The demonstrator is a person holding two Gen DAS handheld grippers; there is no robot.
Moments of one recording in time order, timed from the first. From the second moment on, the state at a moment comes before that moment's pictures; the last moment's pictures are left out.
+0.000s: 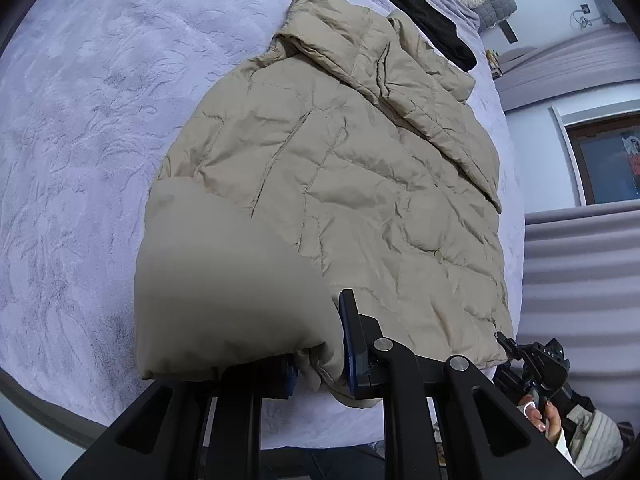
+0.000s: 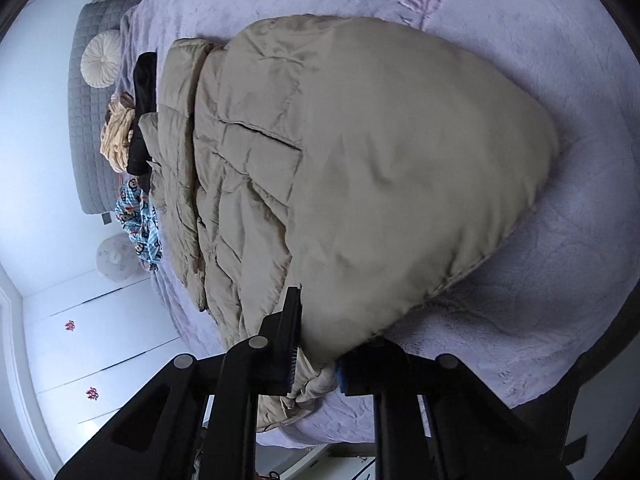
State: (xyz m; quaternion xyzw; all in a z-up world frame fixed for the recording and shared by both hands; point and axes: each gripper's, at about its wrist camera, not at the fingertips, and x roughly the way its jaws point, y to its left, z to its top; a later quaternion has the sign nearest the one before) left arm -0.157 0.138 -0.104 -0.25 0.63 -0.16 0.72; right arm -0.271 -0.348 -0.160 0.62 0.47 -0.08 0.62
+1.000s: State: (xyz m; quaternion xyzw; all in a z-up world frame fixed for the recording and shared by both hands) left arm 0.051 0.093 -0.030 -0.21 0.53 -0.08 0.82; right arm 0.016 -0.352 -0.022 0.33 0.50 0.07 0.80
